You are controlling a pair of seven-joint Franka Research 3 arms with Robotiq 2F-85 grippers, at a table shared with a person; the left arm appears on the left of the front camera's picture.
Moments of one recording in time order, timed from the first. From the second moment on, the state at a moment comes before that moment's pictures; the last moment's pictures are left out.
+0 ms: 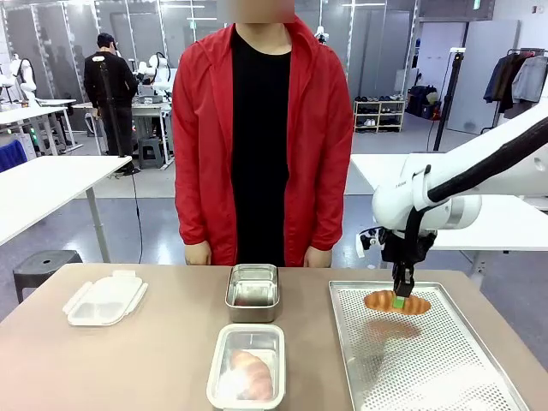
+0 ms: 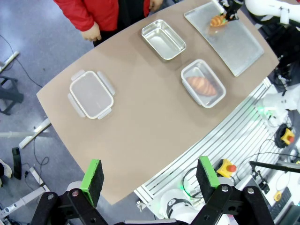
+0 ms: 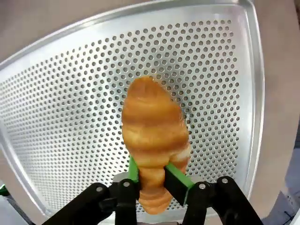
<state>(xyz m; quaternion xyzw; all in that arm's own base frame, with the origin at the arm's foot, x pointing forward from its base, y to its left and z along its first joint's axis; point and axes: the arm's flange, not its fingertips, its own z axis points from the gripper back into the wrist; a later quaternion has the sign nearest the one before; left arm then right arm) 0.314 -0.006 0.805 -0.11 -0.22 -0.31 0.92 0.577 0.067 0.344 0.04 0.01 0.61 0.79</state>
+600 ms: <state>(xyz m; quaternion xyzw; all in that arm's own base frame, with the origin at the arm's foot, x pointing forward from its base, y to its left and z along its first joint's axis) 0.314 -0.006 0.805 -0.11 -0.22 -0.31 0.92 0.558 0.098 0.441 0.03 -0.02 0.61 0.79</state>
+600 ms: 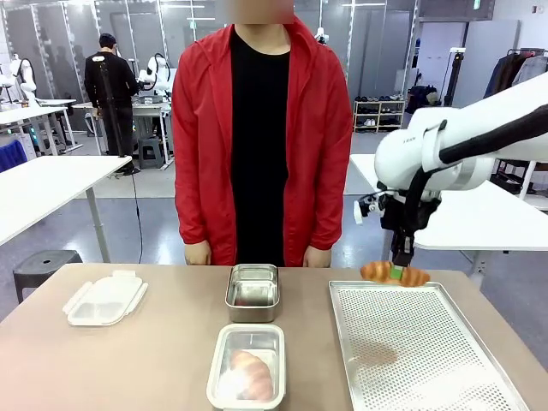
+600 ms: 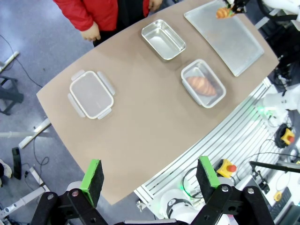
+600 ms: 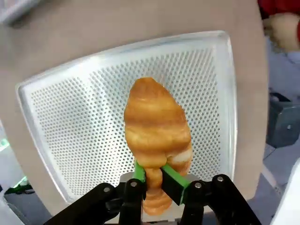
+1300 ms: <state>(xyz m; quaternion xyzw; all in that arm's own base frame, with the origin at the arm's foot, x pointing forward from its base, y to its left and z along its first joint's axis) 0.314 -0.007 0.805 -0.11 -0.22 -0.31 0.92 0.530 0.324 0.485 0.01 -0.03 0.67 0.74</state>
